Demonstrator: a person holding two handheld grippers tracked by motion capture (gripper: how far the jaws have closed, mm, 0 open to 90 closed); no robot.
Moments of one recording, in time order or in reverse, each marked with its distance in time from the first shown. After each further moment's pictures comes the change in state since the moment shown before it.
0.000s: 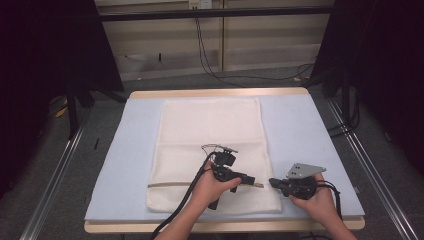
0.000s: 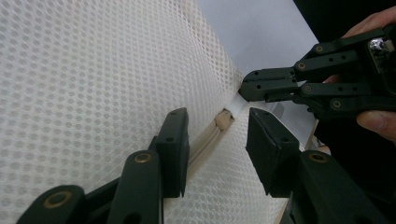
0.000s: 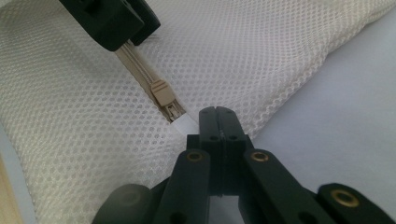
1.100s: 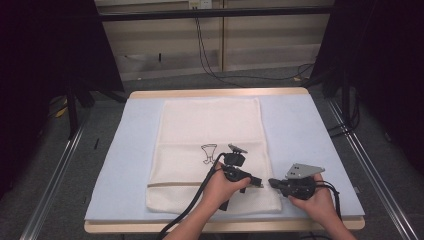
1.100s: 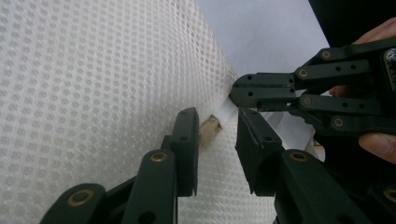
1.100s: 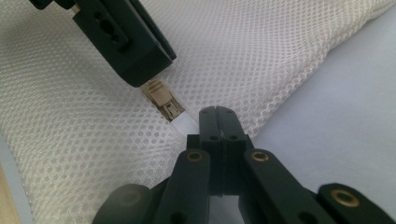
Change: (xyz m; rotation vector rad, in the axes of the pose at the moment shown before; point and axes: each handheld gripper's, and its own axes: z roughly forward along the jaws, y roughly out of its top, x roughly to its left) left arm -0.014 0.007 0.021 0.058 0.012 -0.088; right arm 0.002 0.000 0.002 0.007 -0.008 0.006
